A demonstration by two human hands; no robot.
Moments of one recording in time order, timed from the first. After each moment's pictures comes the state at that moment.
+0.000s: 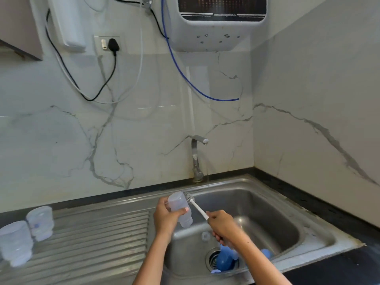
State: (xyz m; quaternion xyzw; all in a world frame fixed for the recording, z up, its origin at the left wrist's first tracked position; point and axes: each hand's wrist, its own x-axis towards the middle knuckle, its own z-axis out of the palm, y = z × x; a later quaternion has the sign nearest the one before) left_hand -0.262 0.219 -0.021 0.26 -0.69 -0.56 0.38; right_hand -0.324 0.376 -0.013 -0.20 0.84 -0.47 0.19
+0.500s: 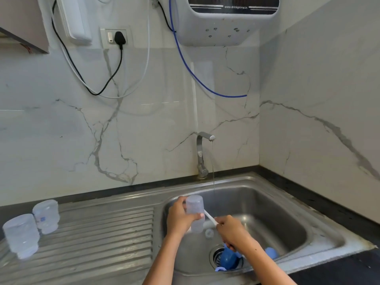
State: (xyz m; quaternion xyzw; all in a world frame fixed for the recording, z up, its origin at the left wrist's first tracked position) left_hand -0.265 0.227 -0.028 0.23 -0.81 -0.45 0.30; right_hand -0.322 0.381 -0.028 -0.21 0.87 -0.40 0.17
